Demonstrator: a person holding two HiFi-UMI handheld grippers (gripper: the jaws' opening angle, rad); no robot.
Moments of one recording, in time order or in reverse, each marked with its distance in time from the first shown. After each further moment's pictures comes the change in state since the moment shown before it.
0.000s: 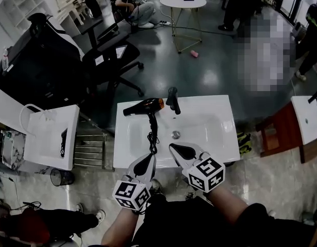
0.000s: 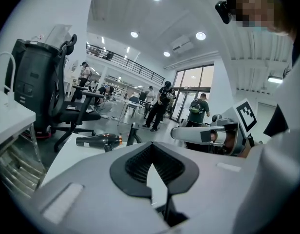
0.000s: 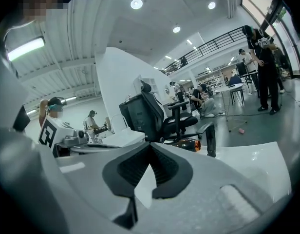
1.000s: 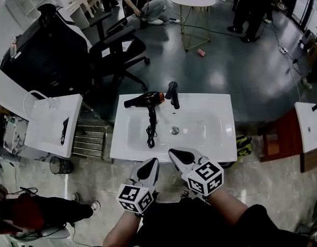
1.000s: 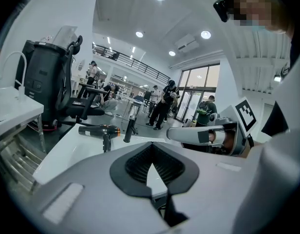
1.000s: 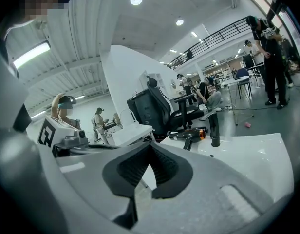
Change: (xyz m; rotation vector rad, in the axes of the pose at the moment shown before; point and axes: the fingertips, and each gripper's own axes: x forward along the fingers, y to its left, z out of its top) left arm -0.012 -0.042 -0.036 -0.040 0.005 0.066; right arm -0.031 0.011 -0.035 0.005 0.064 0.094
